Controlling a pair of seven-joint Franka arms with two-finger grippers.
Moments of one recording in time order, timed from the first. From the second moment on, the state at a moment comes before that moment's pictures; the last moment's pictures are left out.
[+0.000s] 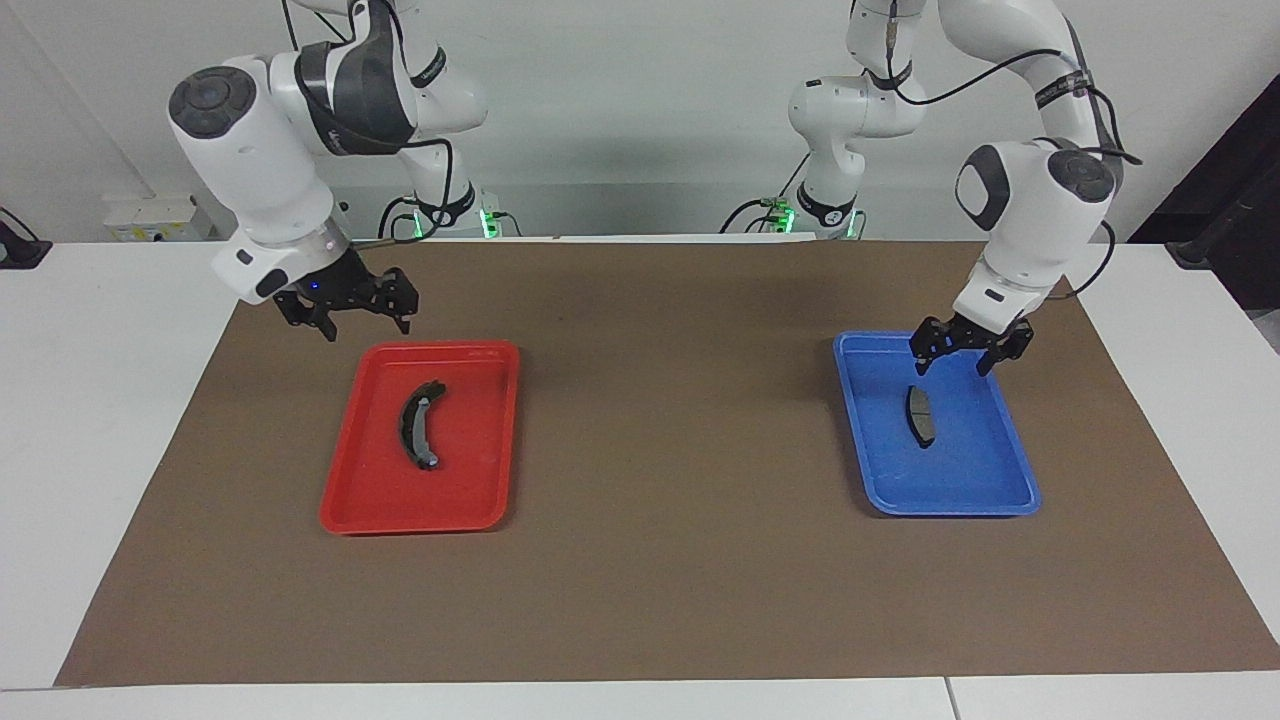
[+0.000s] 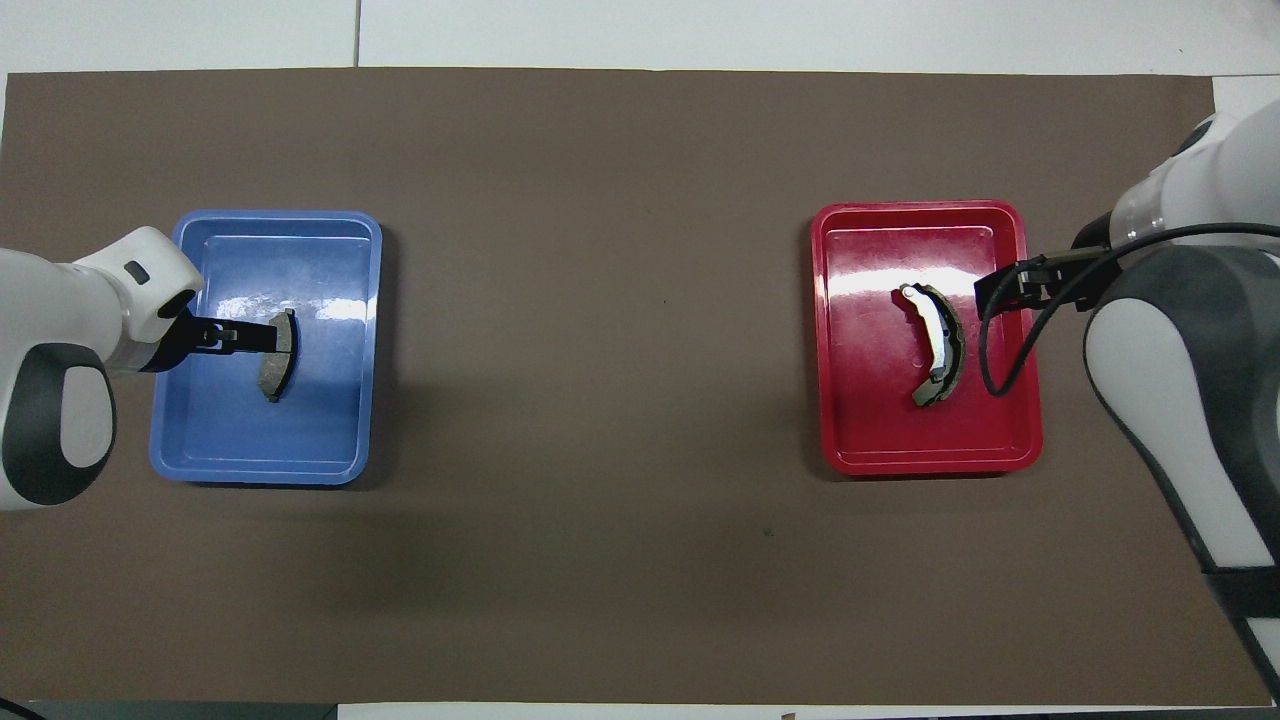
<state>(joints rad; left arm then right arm) -0.10 -0.01 0.07 -2.21 -0.01 2.30 0.10 0.15 0.07 -0.08 -1.78 0.03 1.79 0.01</state>
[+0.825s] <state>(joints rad) -0.10 0.15 0.07 -2.29 -0.01 2.50 0.10 0.16 0.15 -0.08 -2.04 0.03 2.17 -0.01</state>
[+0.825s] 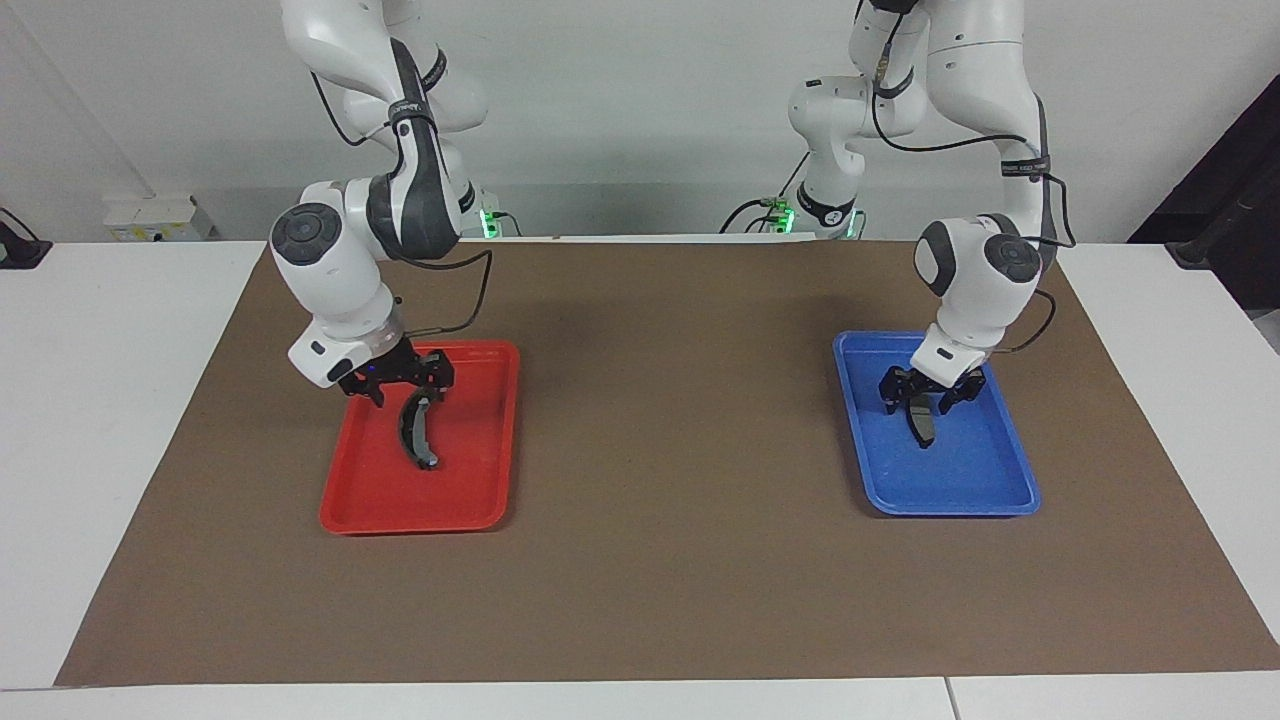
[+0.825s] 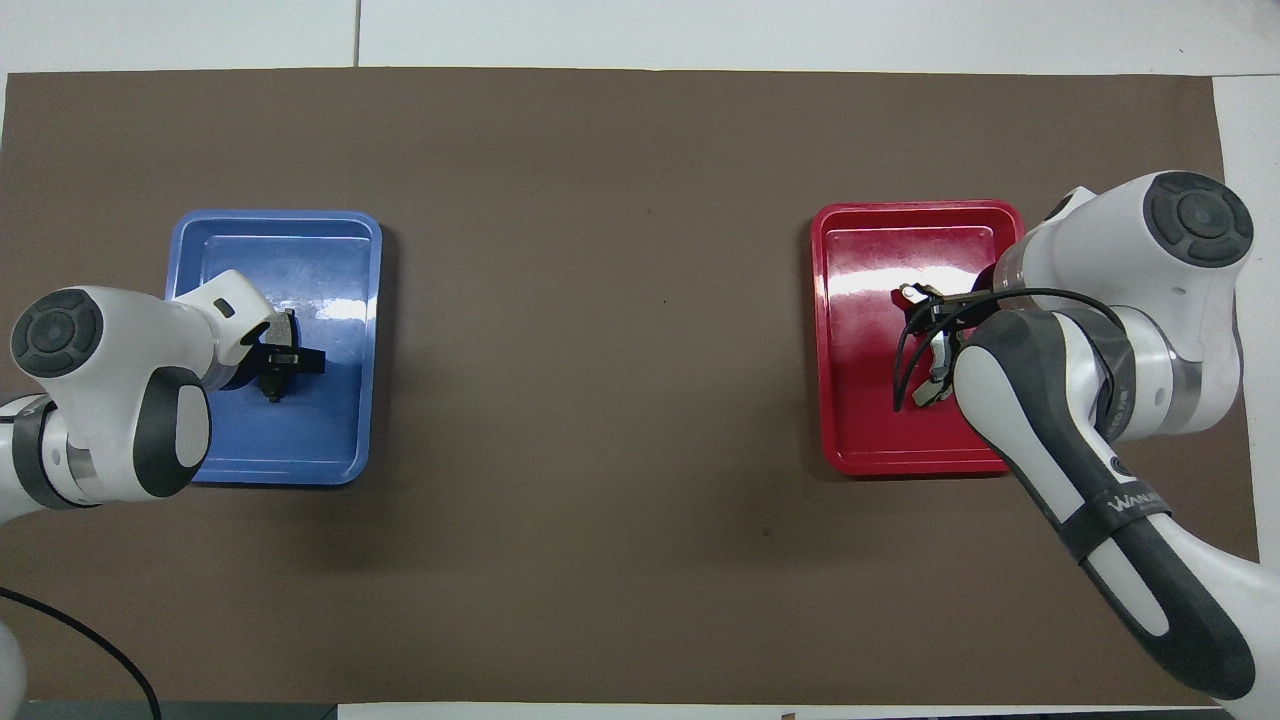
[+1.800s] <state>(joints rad) -0.10 0.14 0.08 -2.14 -0.01 2.32 0.11 0.14 0.25 -0.08 -2.07 0.03 2.22 -0.12</state>
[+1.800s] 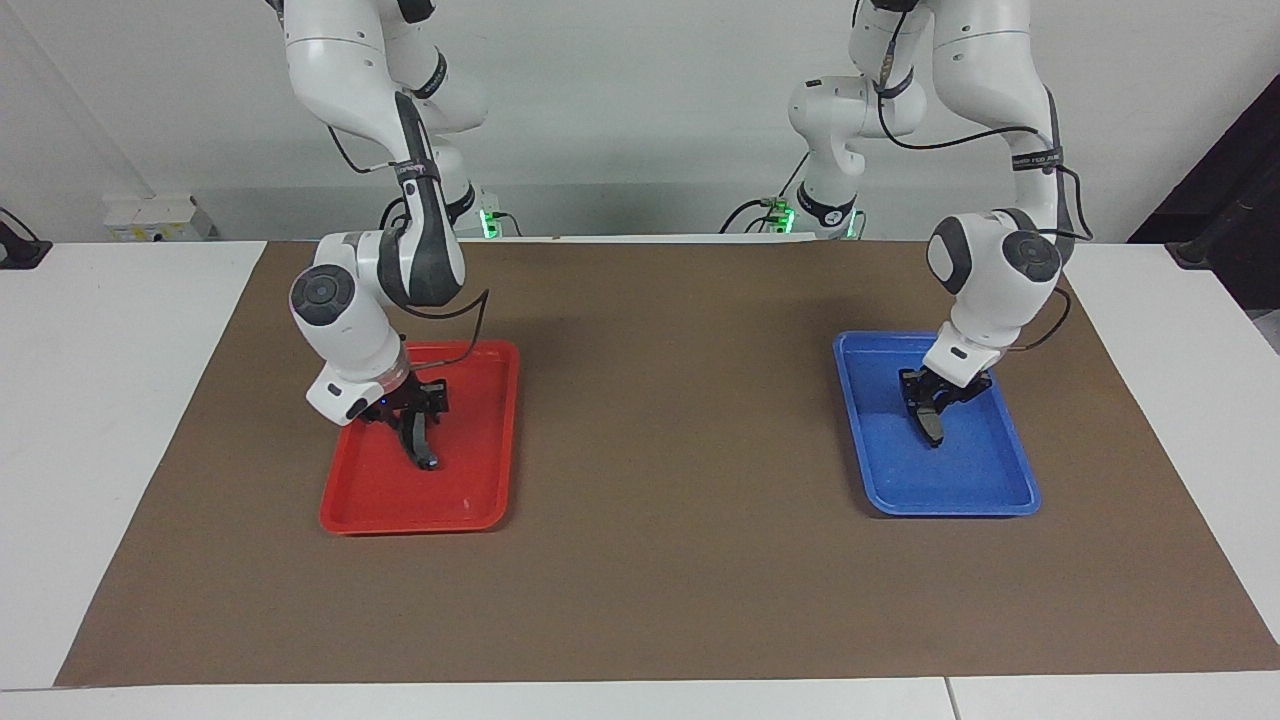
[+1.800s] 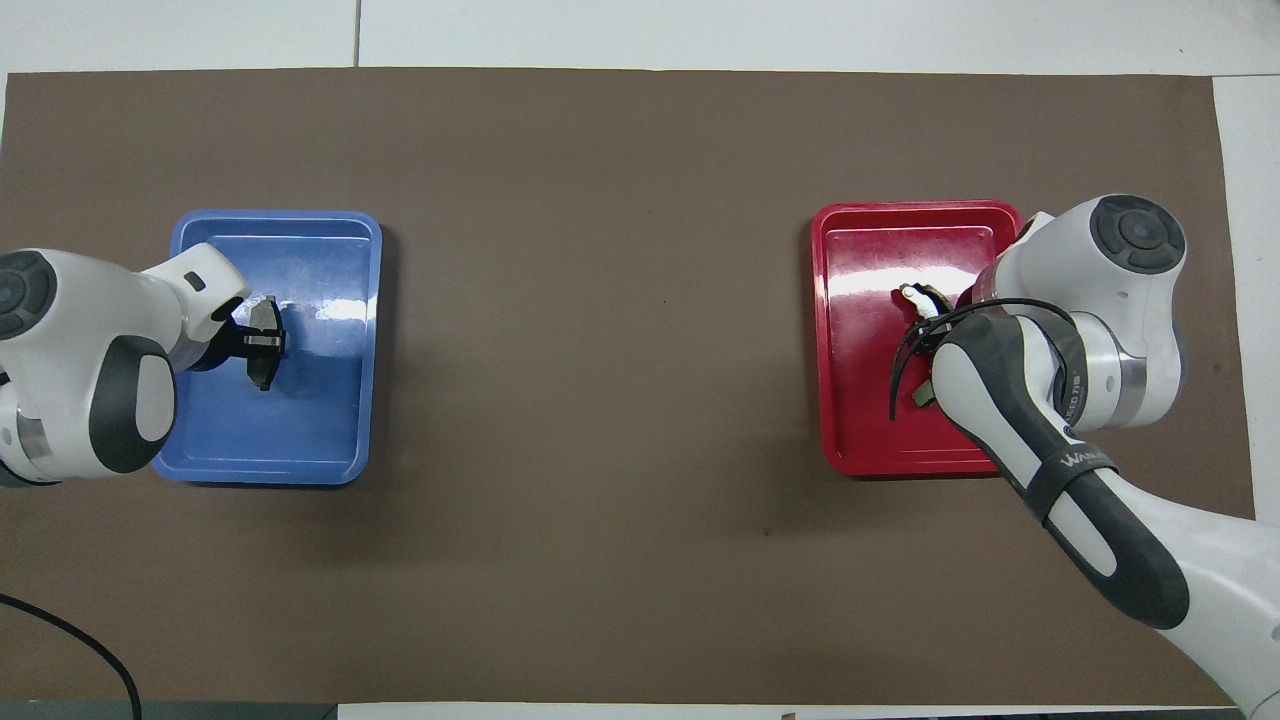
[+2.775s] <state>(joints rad) -0.12 0.14 -0.45 -1.79 0.05 1.97 -0.63 0.14 0.25 -0.09 -2.09 0.03 2.27 -0.16</state>
